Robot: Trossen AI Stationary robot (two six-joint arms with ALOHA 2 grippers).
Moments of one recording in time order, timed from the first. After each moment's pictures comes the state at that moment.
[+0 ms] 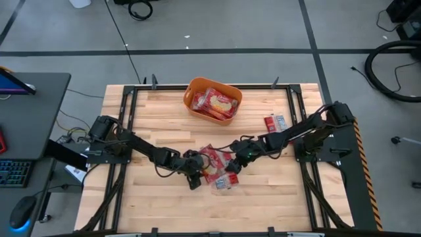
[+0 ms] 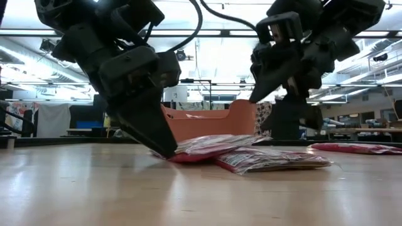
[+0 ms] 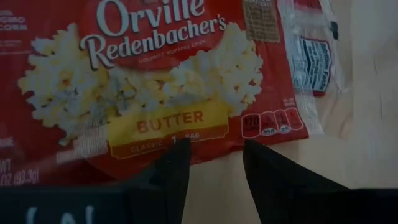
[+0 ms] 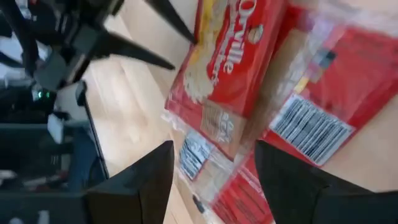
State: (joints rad) left arm -0.30 1.82 0.81 0.18 -0.16 -0.62; right arm 0.17 1.59 0.68 0.20 -0.15 1.08
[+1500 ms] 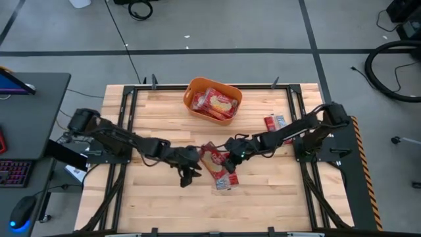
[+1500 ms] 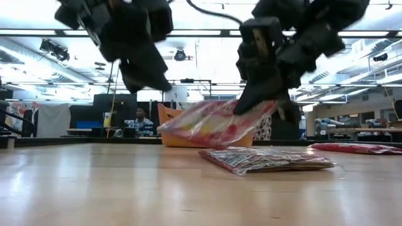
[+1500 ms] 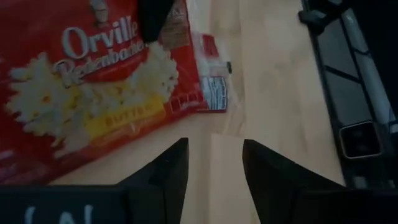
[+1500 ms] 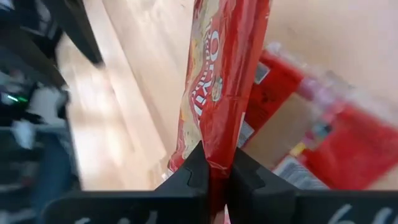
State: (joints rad) left arm -0.27 1.56 0.81 0.07 0.03 -0.48; right arm 0.15 1.66 0.78 0.17 -0.07 0.96
